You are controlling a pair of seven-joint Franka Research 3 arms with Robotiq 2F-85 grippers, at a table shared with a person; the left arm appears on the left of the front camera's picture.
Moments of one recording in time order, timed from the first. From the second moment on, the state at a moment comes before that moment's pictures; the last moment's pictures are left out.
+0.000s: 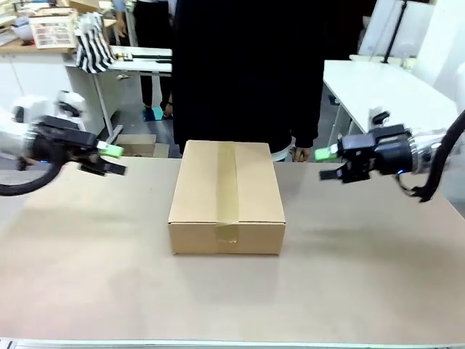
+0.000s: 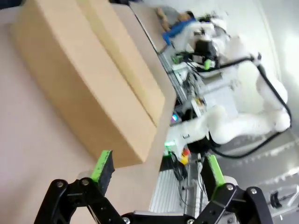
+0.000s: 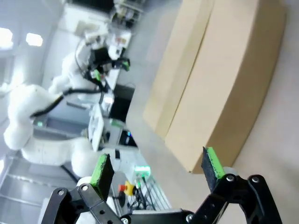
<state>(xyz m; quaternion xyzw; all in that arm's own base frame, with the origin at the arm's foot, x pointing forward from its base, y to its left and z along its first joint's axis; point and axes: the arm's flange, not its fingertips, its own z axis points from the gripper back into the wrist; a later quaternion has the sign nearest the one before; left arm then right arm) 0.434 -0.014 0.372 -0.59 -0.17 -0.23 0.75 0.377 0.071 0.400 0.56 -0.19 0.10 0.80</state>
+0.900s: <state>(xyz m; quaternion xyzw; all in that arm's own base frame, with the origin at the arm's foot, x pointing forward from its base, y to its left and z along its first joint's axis) 0.434 -0.017 0.369 -0.59 -0.18 -0.22 0.75 0.379 0.071 0.401 0.55 -0.19 0.11 0.81</state>
